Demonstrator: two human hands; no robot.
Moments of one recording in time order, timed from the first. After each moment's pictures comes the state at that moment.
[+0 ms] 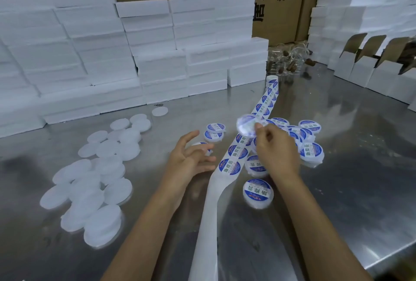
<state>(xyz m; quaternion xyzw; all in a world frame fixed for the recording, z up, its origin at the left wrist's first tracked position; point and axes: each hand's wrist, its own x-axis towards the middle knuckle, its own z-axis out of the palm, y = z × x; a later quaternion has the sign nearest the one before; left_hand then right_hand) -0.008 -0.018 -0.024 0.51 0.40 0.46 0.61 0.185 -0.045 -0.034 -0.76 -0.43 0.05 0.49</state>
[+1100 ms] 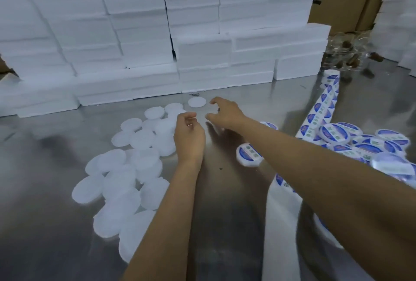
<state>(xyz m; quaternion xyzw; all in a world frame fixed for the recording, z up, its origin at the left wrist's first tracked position) -0.045 0.094 -0.041 0.47 0.59 0.55 0.36 0.070 0.172 -0.033 -0.66 -0.68 0.19 0.25</state>
